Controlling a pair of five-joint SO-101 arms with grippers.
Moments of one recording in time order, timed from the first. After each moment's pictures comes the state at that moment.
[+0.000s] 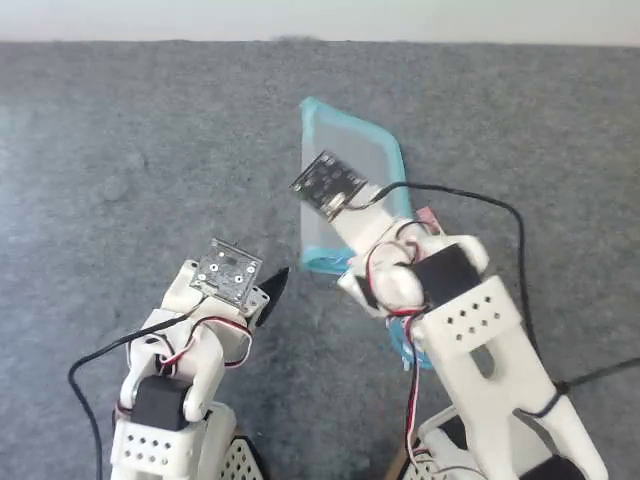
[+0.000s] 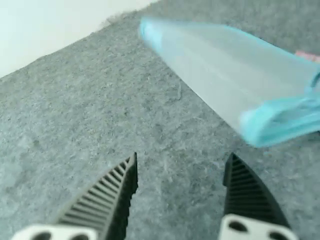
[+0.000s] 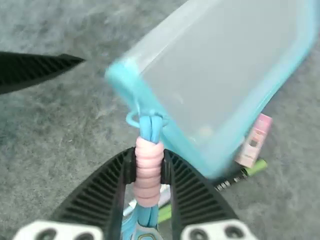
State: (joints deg) left arm 4.3 -92.9 82.9 56.7 -12.9; right arm -31.5 -35.1 25.1 81.1 19.6
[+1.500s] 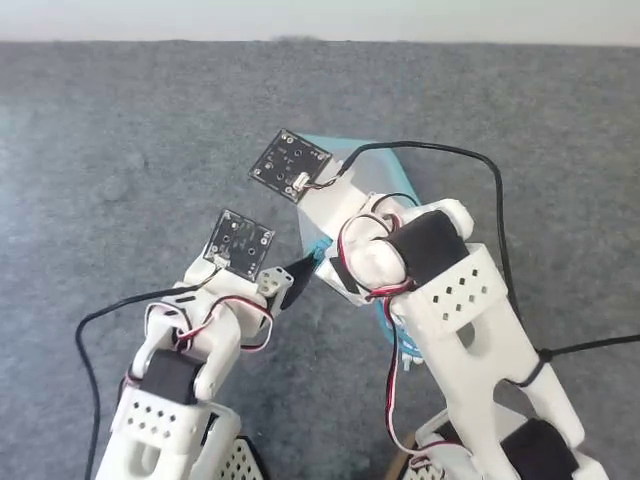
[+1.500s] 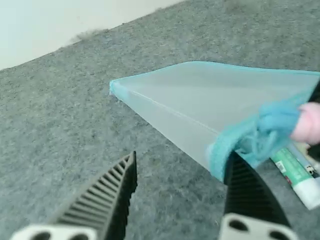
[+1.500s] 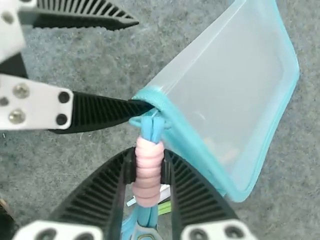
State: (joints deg) left arm 12.0 -75.6 74.6 47.3 -5.1; right arm -38.2 -23.6 2.1 94.2 21.3
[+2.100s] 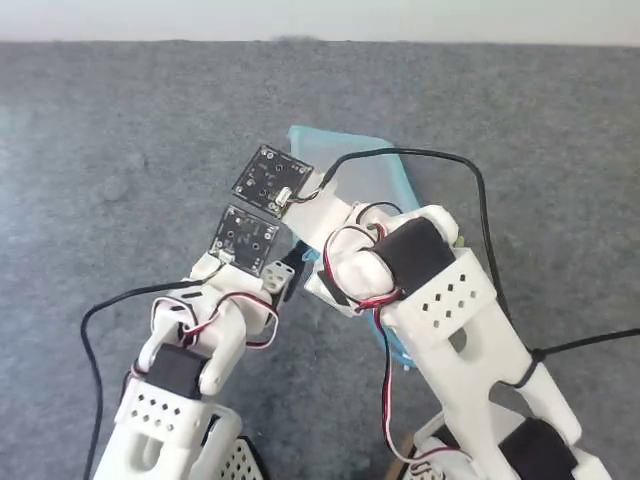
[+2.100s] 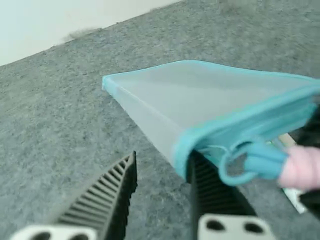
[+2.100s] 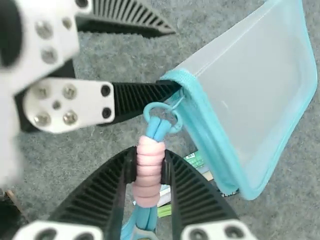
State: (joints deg) left arm 13.4 -72.6 74.6 44.6 -3.5; right arm -42.1 -23.6 2.1 95.2 21.1
